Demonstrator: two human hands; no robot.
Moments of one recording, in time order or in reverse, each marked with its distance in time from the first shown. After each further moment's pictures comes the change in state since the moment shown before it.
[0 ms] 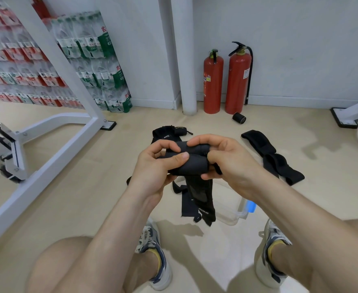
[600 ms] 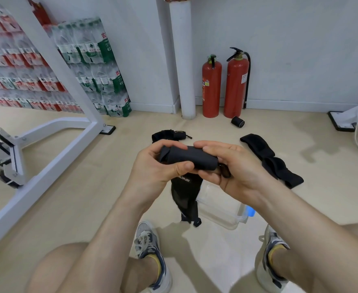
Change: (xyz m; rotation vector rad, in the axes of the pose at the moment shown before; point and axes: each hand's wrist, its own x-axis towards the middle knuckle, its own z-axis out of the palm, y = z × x) left_hand 0.002 0.005 -0.011 0.135 -0.206 0.290; right_hand -0.007 -0.003 -0.005 0.374 0.089 0.095
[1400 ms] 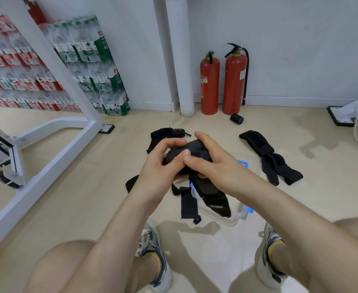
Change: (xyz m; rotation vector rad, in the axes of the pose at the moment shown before) left_hand 0.000 -0.011 0.017 -0.048 0.006 -0.128; right_hand -0.005 0.007 0.010 -0.719 -0.042 -0.151
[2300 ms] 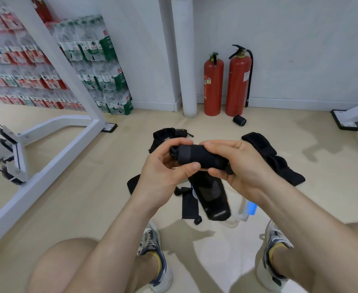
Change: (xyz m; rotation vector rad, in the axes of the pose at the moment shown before) left_hand -0.009 -0.002 -0.003 0.074 -0.004 0.136; right_hand 0.000 -0.002 -0.015 0.599 0.121 0.167
